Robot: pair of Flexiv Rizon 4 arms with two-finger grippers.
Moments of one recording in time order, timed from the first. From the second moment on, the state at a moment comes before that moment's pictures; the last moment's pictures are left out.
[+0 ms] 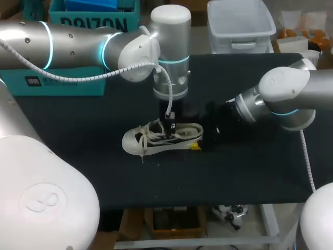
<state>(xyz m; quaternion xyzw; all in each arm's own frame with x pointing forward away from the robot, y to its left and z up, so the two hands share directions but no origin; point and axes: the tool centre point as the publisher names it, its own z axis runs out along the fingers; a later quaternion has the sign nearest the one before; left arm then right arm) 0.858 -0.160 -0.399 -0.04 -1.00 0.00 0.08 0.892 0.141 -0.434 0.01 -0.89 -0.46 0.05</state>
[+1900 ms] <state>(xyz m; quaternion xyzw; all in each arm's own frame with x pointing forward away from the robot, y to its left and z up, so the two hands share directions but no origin) 0.894 -0.163 -0.398 -0.05 -0.99 -0.04 -0.09 0.898 0.139 -0.434 0.00 -0.89 -0.46 0.04</state>
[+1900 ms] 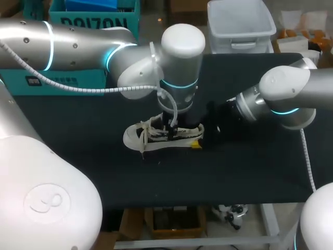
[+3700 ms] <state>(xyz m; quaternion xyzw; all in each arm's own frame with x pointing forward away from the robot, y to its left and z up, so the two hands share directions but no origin) 0.907 -0.177 -0.388 -0.03 -0.99 0.09 -0.10 0.898 0.136 -0.433 0.00 -0.89 -0.46 0.04</state>
